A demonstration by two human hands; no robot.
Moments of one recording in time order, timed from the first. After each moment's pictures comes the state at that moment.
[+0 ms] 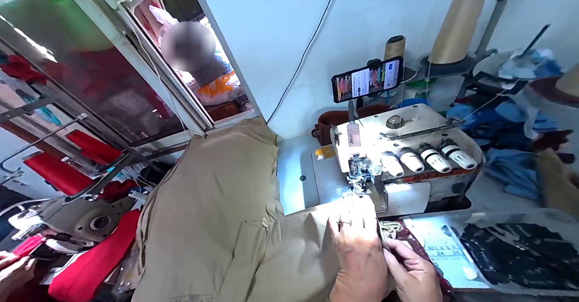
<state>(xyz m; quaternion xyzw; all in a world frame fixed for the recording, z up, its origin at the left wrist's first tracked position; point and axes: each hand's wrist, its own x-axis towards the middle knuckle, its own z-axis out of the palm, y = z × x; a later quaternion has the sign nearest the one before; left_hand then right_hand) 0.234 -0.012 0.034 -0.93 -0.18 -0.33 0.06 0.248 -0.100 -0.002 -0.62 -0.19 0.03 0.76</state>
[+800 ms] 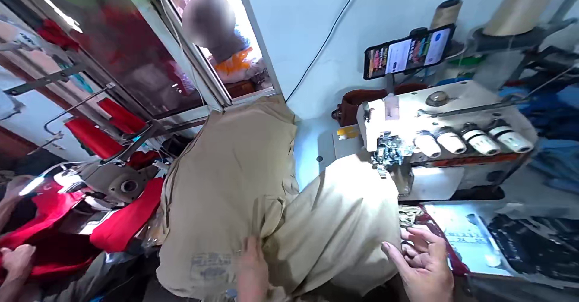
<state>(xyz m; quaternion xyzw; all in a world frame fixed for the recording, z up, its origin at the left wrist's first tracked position) 0.022 0.112 0.012 -0.84 -0.47 -0.24 -0.11 0.230 -0.100 -0.045 -0.63 -0.25 -0.06 0.73</state>
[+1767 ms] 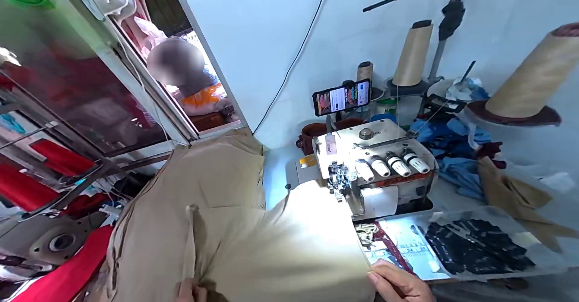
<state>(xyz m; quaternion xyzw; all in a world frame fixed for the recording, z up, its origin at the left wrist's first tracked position) -0.007 0.154 0.051 -0.85 -0.49 -0.18 -0.07 0.241 -0.147 0.002 -0.63 -0.36 0.04 0.69</state>
